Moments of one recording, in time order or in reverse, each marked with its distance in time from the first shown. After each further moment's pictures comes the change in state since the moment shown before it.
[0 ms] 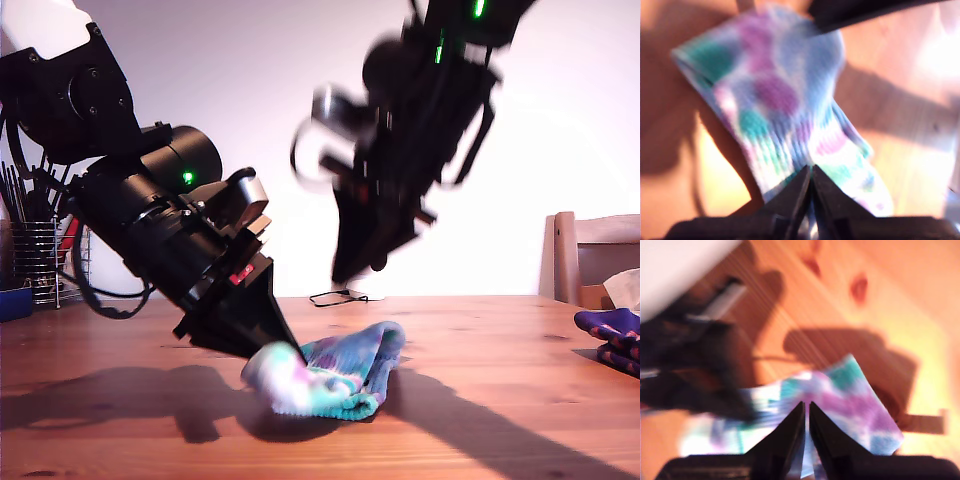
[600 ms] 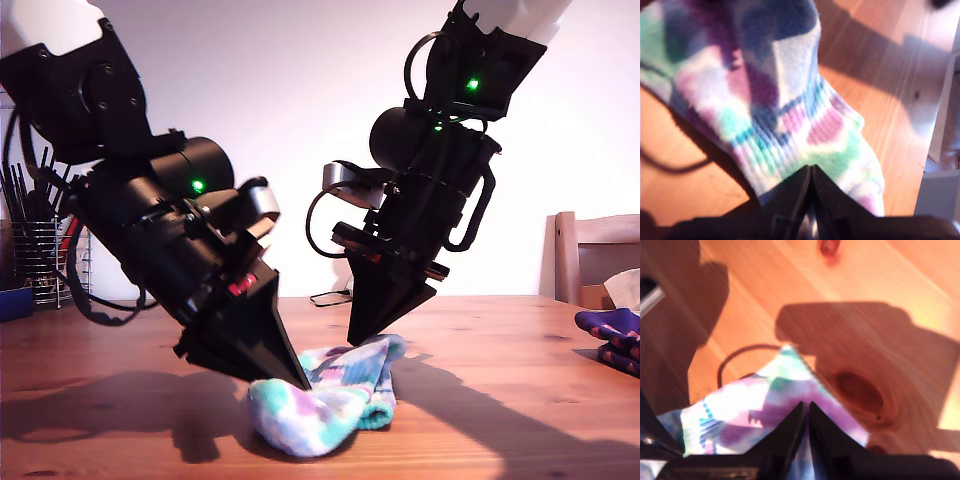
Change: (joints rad) left arm -0.056 0.015 0.000 -0.092 -0.003 0.027; right arm -0.033 0.079 0.000 0.023 -0.031 -0.027
